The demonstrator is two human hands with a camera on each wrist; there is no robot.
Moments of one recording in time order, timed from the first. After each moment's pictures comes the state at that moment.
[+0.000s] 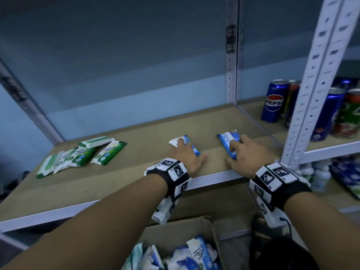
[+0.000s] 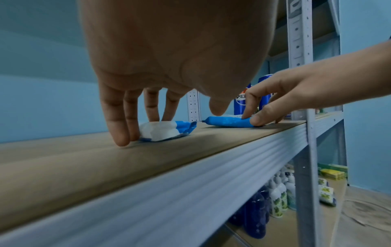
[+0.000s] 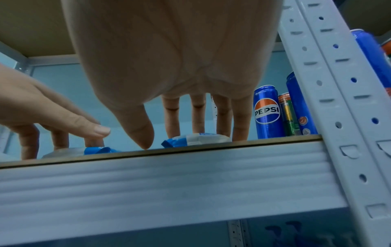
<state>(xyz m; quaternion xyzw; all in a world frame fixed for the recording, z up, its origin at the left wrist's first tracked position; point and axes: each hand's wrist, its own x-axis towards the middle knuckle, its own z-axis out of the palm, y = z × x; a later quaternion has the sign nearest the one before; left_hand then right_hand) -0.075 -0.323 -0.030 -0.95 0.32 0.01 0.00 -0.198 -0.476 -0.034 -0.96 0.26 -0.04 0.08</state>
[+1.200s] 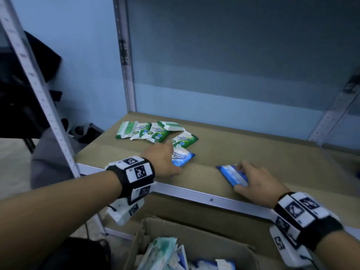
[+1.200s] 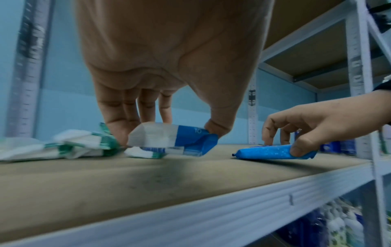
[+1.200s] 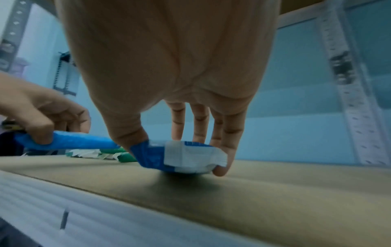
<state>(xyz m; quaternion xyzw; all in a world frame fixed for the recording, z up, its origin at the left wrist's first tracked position) 0.011 -0.038 0.011 -0.98 0.18 0.05 -0.11 -0.094 -0.300 -0.003 -0.99 0.08 0.03 0.12</state>
